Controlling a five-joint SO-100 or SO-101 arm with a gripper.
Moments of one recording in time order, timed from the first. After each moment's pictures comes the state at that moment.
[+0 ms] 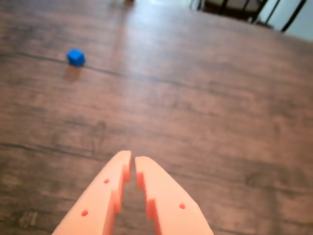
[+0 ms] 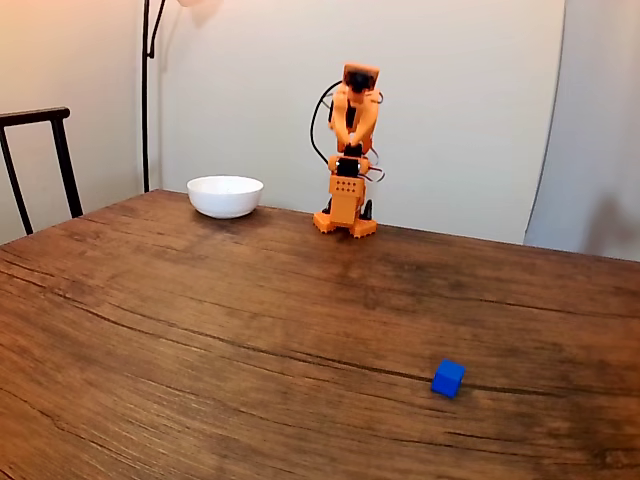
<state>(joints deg) -1.8 185.1 137.2 69.0 102.6</state>
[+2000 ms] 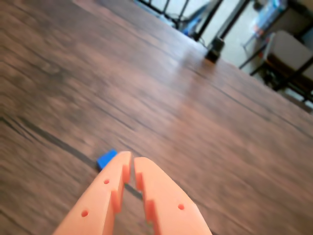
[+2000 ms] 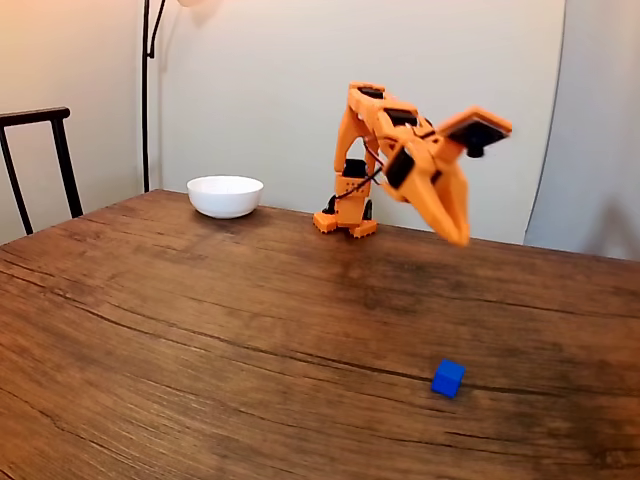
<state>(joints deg) -19.0 80.7 93.8 6.4 108.6</state>
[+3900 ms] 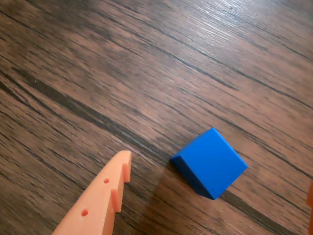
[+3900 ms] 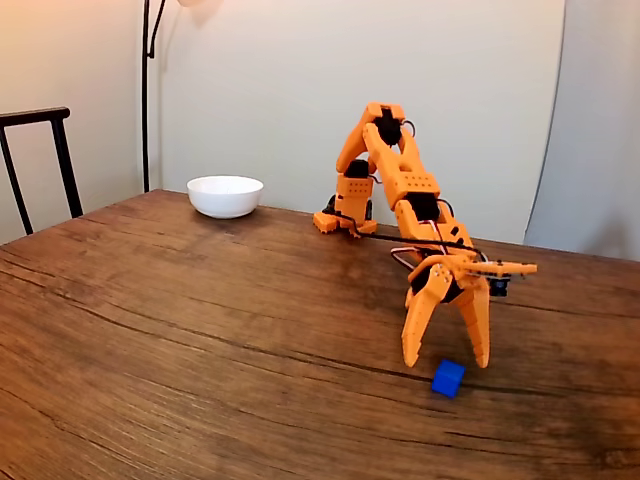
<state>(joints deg) -24.4 50.0 82.2 -1.9 97.7</state>
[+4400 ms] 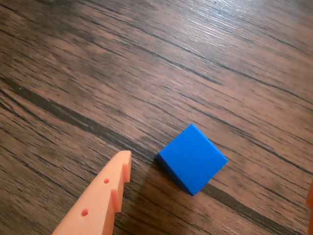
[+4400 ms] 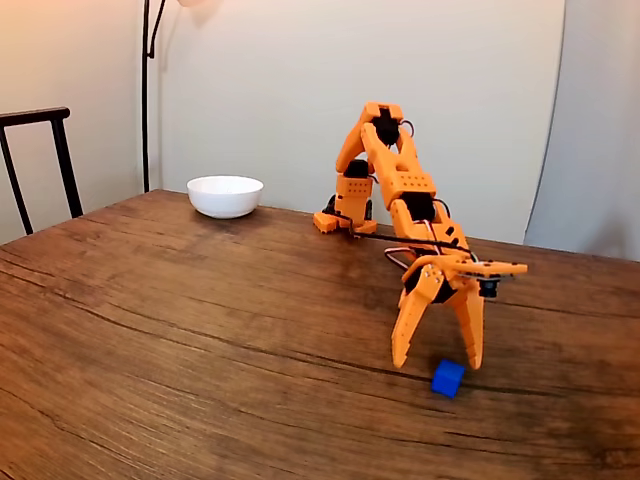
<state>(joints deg) -23.3 49.8 82.2 -1.9 94.9</state>
